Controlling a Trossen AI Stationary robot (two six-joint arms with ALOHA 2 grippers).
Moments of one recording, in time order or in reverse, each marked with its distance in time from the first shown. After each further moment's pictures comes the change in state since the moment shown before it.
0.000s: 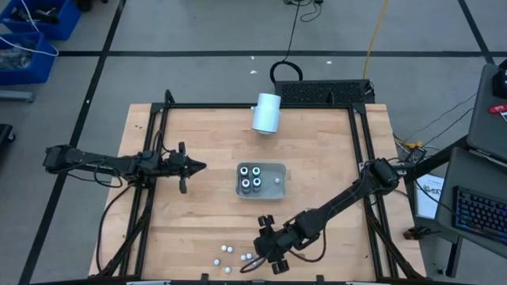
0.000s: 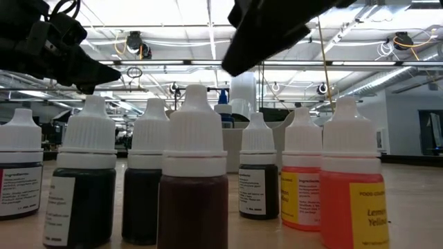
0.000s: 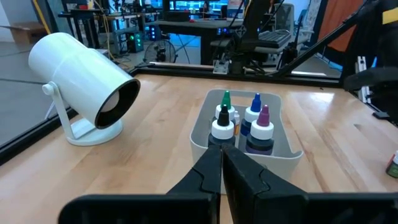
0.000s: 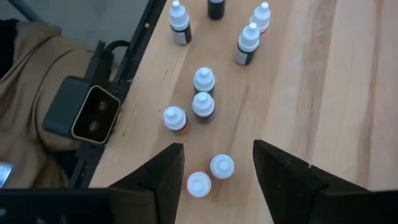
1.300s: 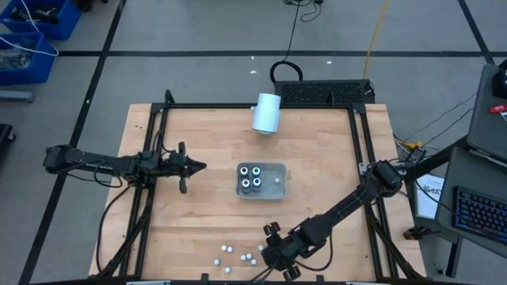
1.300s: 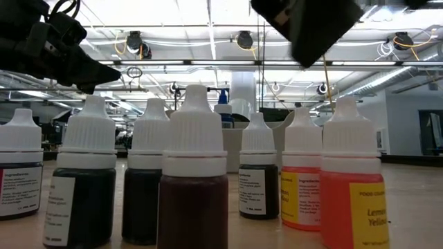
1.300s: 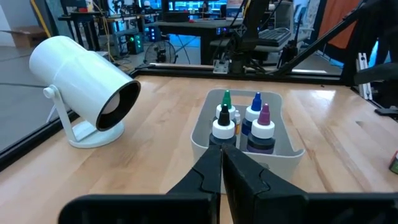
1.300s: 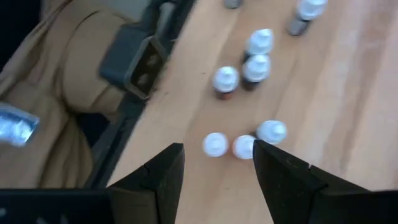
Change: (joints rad) left arm 0.000 0.000 0.000 0.000 0.000 0.022; right arm 0.058 -0.006 0.027 -0.120 -0.048 -0.025
